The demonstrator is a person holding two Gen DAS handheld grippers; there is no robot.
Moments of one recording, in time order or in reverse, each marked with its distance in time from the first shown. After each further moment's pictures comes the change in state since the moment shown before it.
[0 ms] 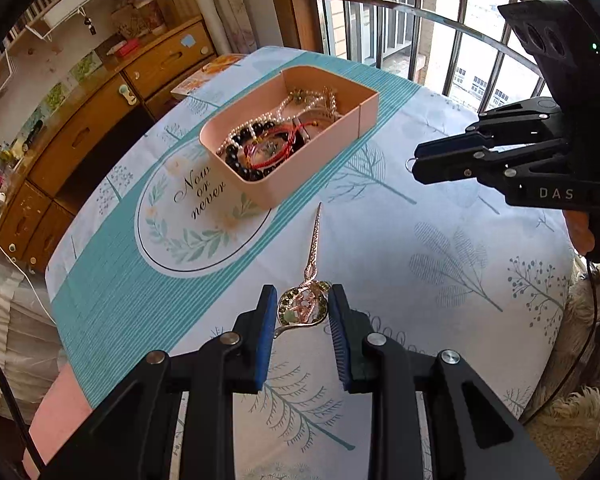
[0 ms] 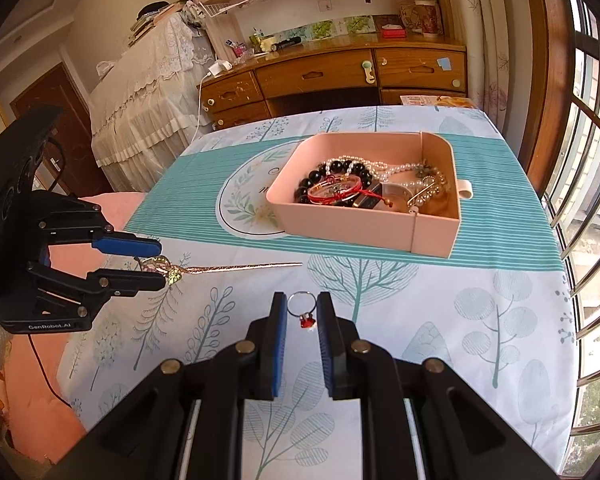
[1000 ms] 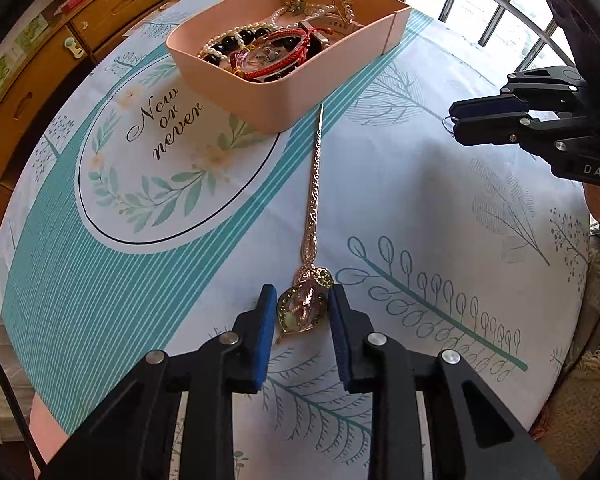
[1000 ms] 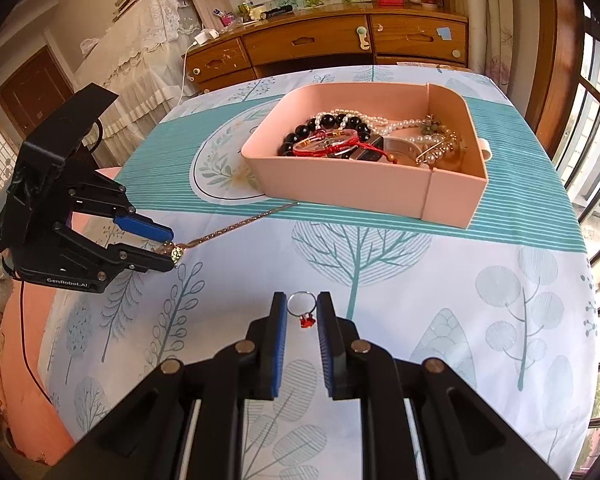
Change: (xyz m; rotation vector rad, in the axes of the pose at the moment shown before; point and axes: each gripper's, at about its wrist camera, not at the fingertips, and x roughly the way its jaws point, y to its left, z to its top) left arm 0.101 0.065 -0.013 0.045 0.212 -0.172; right arm 0.048 -0.006 -0.007 0.010 0.116 -0.037
